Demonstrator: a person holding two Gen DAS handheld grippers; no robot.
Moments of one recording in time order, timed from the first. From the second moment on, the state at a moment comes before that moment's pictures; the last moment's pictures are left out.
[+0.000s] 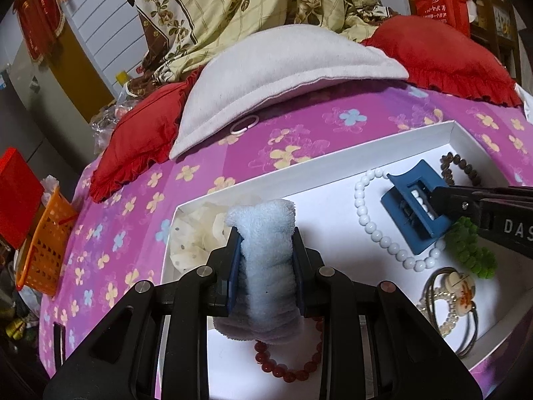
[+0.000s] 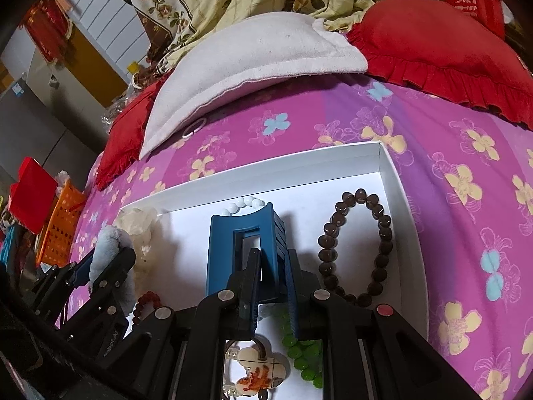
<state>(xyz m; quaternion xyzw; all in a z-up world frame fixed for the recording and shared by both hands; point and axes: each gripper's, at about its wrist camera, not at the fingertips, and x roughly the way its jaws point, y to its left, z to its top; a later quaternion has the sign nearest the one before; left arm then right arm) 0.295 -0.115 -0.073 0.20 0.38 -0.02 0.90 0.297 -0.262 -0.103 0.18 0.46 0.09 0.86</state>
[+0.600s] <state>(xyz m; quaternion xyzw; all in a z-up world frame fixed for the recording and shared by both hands) 0.299 -0.113 -0.086 0.21 0.39 -0.01 0.90 0.298 -0.251 -0.105 0.17 0.46 0.10 0.87</state>
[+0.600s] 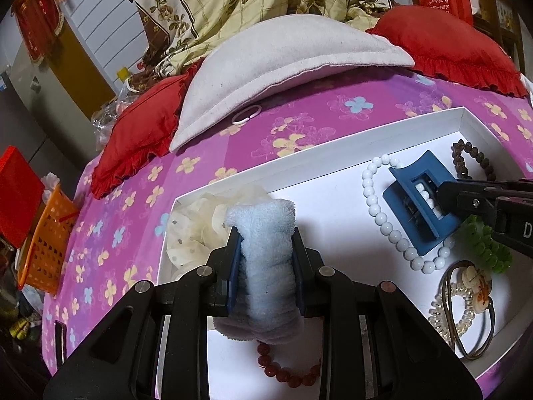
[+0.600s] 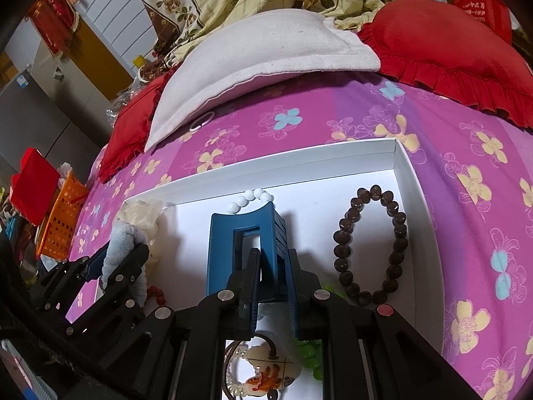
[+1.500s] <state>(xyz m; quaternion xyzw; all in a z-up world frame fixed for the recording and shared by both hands) 0.308 -0.108 -0.093 0.18 0.42 -0.01 0.89 0.299 -0.254 -0.107 0.18 0.46 0.10 0.86</state>
